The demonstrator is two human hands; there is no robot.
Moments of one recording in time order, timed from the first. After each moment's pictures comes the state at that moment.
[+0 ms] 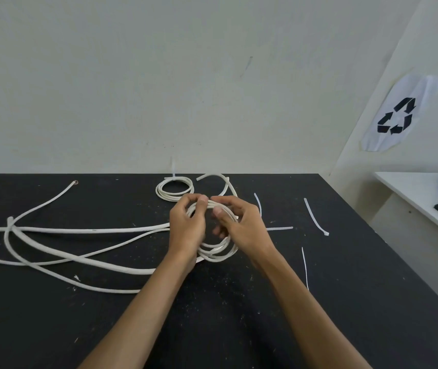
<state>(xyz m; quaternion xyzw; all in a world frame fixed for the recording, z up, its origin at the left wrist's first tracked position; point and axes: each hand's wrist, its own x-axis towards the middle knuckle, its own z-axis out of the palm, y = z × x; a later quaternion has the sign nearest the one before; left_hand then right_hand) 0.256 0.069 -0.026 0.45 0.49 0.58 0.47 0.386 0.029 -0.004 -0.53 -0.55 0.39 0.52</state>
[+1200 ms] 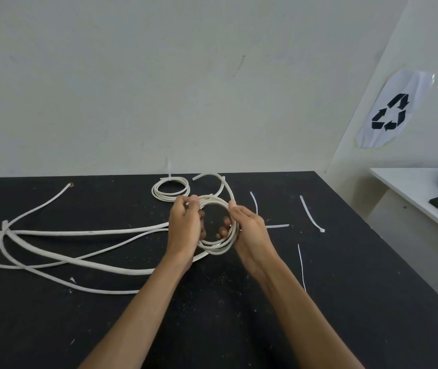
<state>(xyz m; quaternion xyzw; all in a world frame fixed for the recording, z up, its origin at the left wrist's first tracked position) 0.260 0.064 -0.019 0.44 0.47 0.55 0.53 0.392 0.023 -0.017 -0.47 -0.32 0.56 0.61</state>
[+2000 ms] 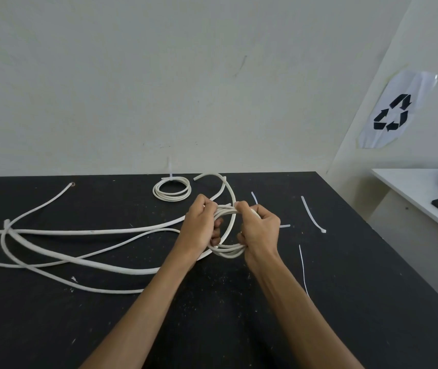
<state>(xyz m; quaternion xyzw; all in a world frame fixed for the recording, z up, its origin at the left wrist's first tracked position) 0.268 0.056 -0.007 0.53 0.44 0.45 0.57 0.390 0.030 -0.012 -0.58 -0.25 0.40 0.66</state>
